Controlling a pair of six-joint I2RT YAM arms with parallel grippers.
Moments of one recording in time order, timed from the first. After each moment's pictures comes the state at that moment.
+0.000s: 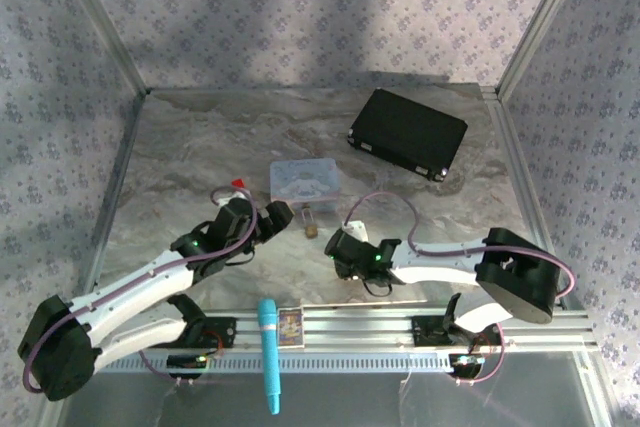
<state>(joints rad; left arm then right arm) -0.77 0.94 0.50 -0.25 -0.10 -1.20 1.12 1.45 0.63 -0.31 0.27 0.87</state>
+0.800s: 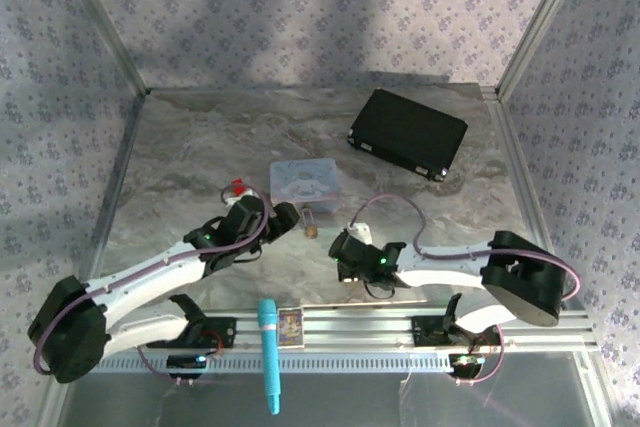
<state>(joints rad) -0.80 1.07 0.54 -0.21 -0.10 -1.21 1.11 1.40 0.56 -0.23 0.23 0.93</state>
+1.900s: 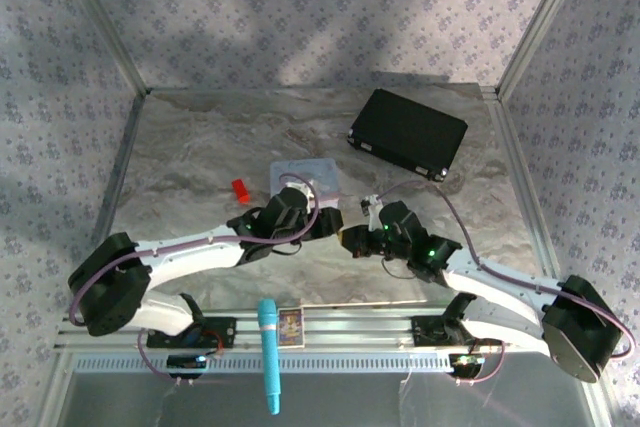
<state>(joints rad) -0.97 1.36 0.71 0.10 0.09 -1.02 0.81 1.03 0.44 0.04 -0.24 0.73</state>
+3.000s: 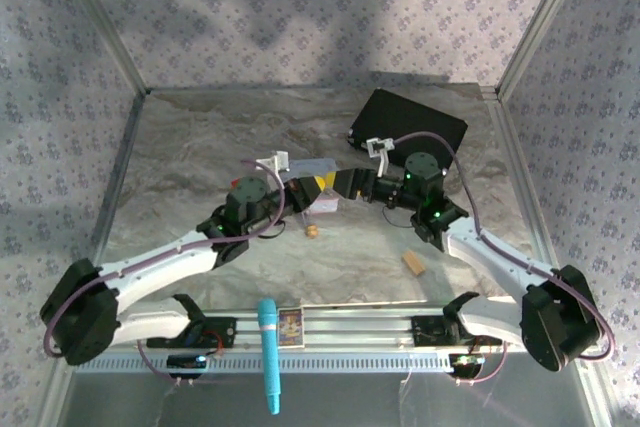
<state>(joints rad) -0.83 1.15 0.63 0.40 0.09 -1.03 0.54 1.17 0.68 0.38 -0.65 0.83</state>
